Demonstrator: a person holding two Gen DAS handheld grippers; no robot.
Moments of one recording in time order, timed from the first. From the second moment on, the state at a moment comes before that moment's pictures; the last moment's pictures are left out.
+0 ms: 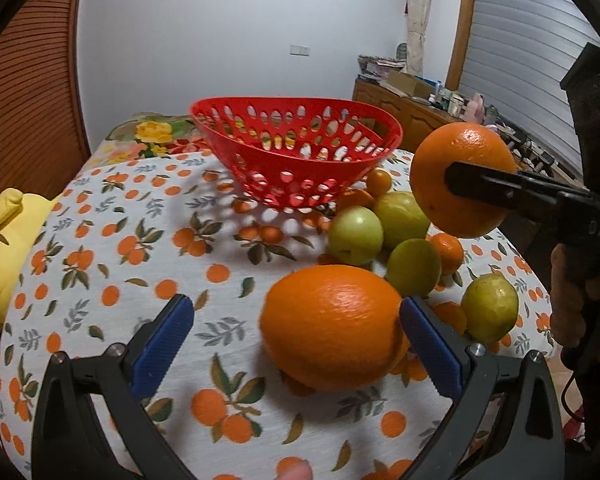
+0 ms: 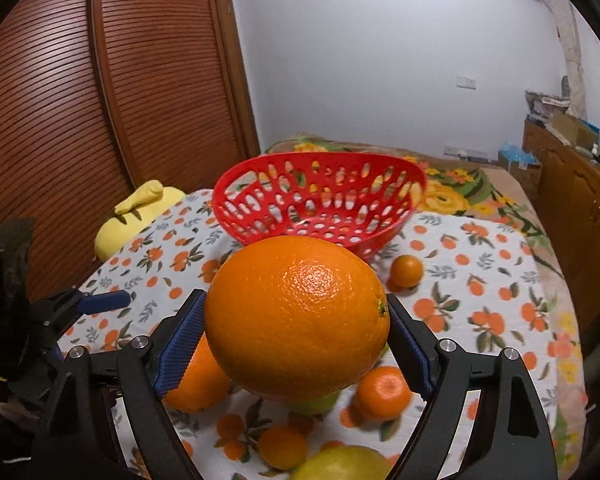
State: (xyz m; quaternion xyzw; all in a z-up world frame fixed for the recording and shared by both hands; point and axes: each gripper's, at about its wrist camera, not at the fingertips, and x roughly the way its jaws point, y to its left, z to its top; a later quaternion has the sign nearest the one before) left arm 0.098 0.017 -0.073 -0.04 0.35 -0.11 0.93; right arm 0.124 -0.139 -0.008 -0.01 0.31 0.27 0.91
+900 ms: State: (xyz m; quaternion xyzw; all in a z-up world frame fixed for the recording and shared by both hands) left arm 0.122 0.000 -0.103 -0.07 0.41 -0.15 0.90; right arm 0.120 -0.156 -0.024 0.00 0.32 0.26 0.91
